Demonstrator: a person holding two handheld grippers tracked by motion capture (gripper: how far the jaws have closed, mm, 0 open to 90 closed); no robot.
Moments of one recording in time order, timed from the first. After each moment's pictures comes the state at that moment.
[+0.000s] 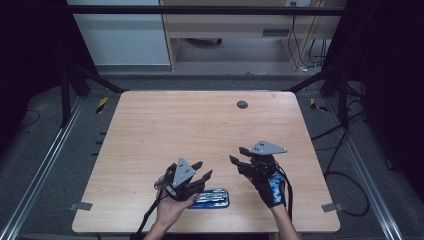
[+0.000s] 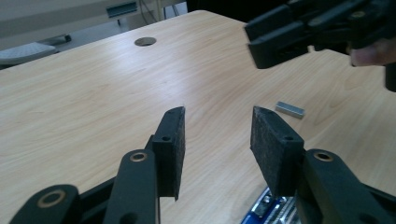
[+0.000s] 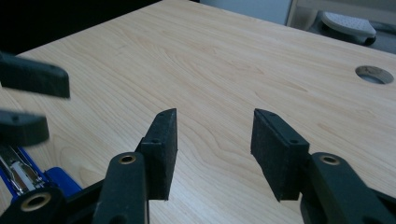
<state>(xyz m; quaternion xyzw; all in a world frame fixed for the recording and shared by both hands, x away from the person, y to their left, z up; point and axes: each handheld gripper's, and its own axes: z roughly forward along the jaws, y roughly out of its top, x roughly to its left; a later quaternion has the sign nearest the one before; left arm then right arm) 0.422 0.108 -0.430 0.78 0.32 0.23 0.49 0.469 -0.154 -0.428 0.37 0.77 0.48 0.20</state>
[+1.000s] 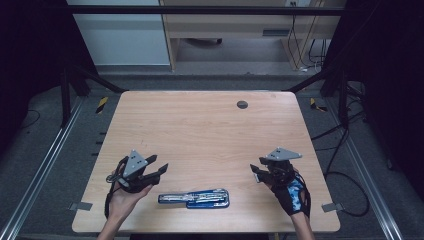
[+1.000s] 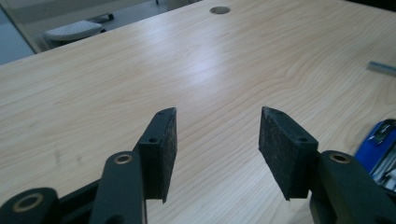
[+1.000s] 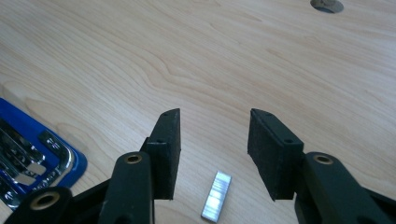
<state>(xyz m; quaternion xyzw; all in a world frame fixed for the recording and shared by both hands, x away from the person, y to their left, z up) 0.437 0.235 -0.435 0.78 0.37 0.26 0.44 0.457 -0.202 -0.445 0.41 0.80 0.39 0.20</state>
